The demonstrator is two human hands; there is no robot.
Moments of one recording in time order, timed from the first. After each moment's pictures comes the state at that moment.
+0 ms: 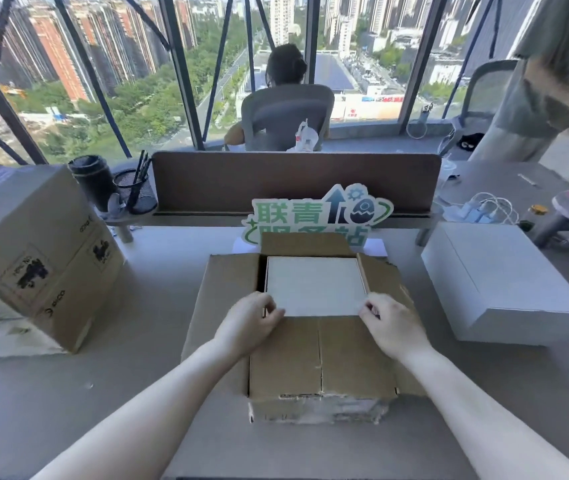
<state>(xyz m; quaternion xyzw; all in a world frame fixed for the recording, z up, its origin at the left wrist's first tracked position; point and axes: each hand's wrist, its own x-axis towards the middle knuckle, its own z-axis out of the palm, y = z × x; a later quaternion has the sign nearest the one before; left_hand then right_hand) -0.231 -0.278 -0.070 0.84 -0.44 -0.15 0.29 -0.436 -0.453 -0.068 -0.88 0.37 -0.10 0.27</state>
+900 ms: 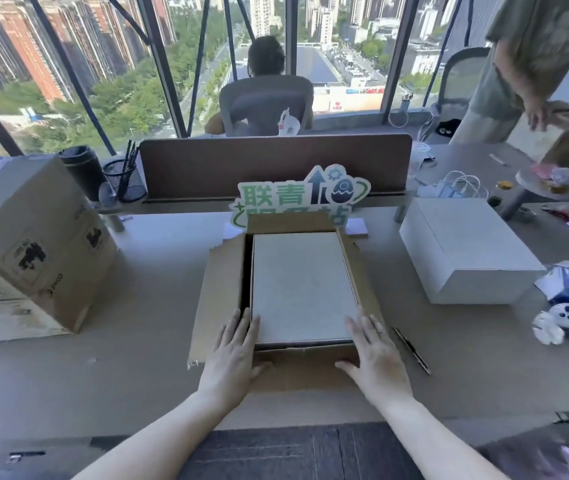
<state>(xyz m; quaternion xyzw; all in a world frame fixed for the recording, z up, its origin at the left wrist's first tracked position) -0.299 -0.190 -0.144 0.86 -0.51 -0.05 0.06 -0.516 -0.364 -0.143 -0.92 0.37 -0.04 0.15</state>
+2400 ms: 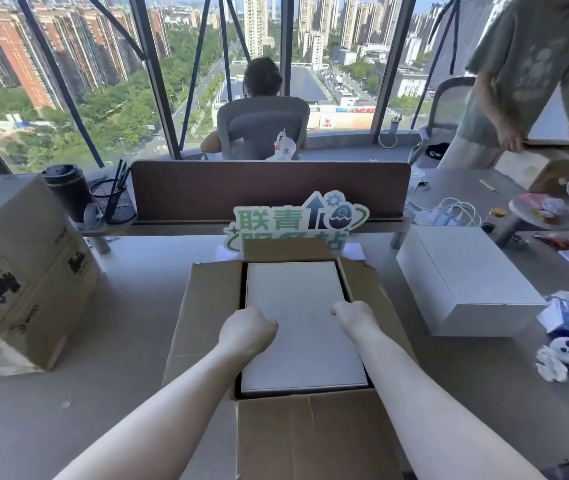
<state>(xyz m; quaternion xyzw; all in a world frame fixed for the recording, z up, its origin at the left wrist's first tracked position) -0.256 -0.298 -0.060 0.91 -0.33 -0.22 0.14 -0.395 -0.432 -0.051 -0.67 0.58 -0.04 0.46</state>
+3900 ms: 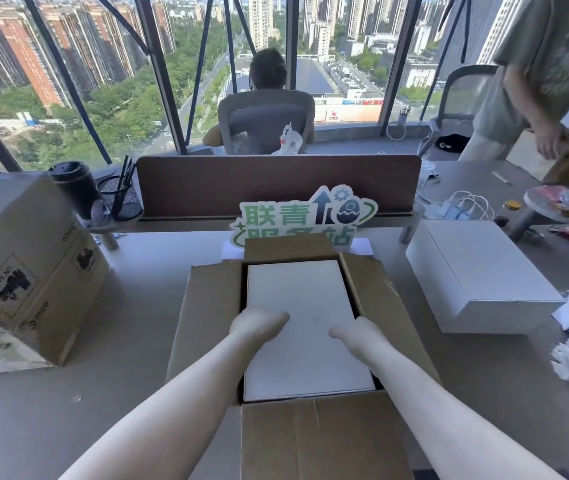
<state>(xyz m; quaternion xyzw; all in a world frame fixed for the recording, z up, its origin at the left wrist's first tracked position) -0.249 -0.309 -0.067 0.90 -0.20 -0.33 0.21 -0.414 -0.413 -0.061 -0.69 0.54 0.02 0.47</state>
